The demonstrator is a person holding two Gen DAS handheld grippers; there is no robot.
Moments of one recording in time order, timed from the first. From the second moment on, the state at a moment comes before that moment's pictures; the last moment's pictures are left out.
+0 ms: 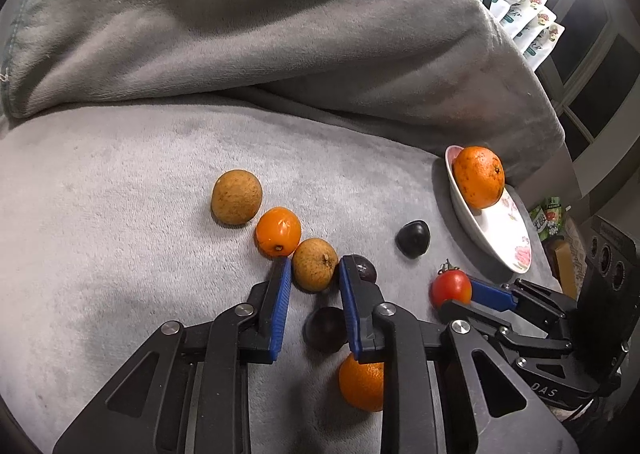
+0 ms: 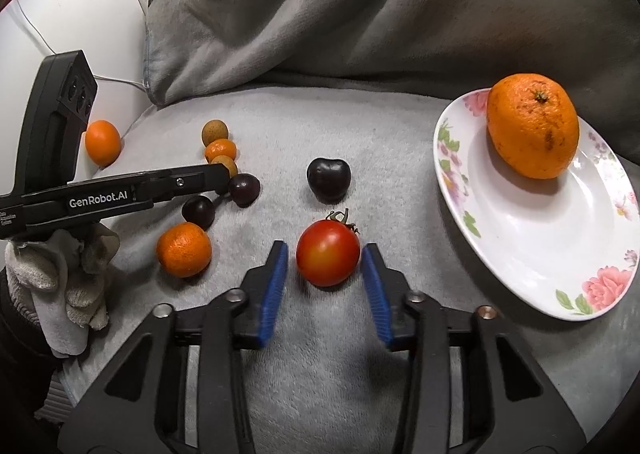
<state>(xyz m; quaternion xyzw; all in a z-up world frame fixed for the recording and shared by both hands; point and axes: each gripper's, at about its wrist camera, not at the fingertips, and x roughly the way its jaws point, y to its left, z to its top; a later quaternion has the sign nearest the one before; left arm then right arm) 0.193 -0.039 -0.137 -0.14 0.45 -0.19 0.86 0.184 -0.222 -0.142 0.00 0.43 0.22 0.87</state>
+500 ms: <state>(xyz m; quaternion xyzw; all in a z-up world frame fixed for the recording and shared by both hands) 0.188 -0.038 -0.130 -0.14 0.45 -0.19 0.86 0.180 -0.224 -0.141 0.00 0.43 0.22 0.88</state>
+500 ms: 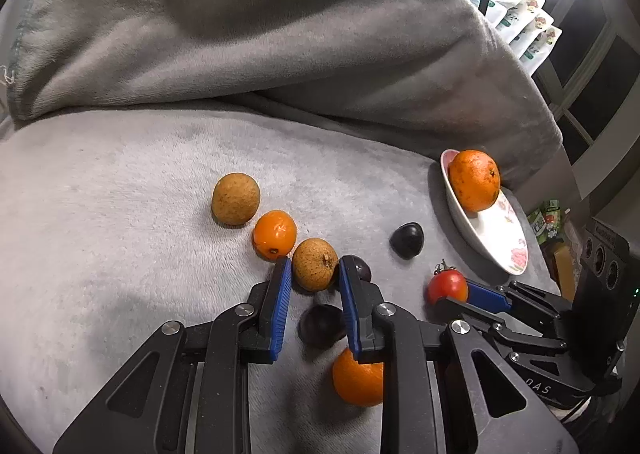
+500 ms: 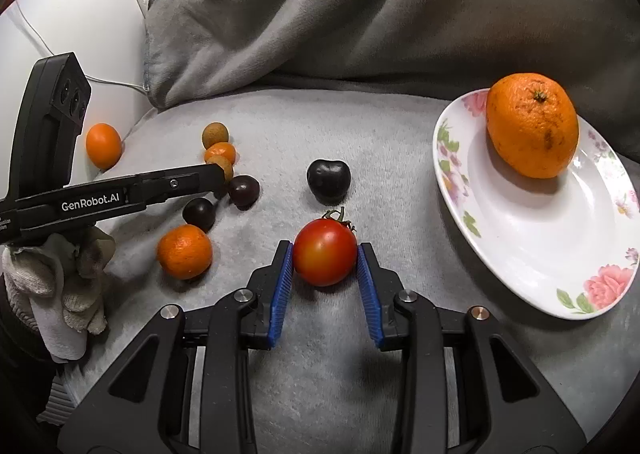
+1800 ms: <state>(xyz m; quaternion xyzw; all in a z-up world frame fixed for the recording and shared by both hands) 0.159 -0.157 -0.075 -0.07 0.38 -0.27 0.88 0.139 -0.346 -0.096 0.06 0.36 0.12 0.92</state>
